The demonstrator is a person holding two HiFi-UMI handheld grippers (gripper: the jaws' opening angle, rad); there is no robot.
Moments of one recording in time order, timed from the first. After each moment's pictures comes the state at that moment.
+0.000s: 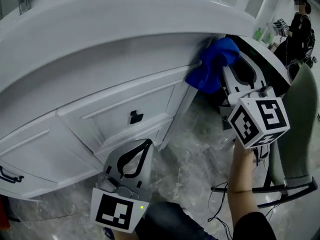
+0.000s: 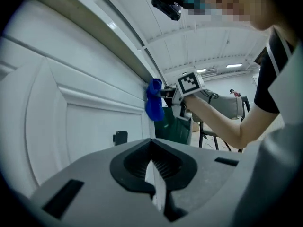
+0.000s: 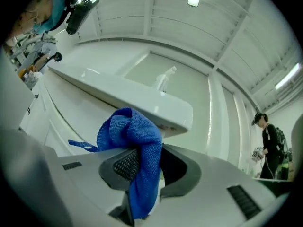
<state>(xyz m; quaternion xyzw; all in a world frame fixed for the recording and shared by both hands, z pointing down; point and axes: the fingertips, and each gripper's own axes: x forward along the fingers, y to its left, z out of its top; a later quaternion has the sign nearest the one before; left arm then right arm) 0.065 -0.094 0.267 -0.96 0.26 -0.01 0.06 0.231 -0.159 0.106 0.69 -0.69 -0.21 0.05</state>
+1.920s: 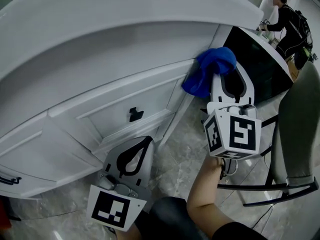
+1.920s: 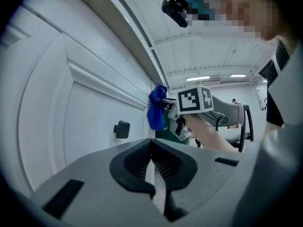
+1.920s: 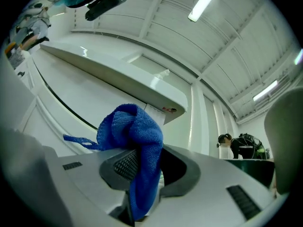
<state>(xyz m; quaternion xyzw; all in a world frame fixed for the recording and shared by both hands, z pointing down) 0.067 -0.104 0.281 -0.96 0.26 0.02 -0.02 0.234 -0.160 0.147 0.76 -0.60 -0.25 0.02</state>
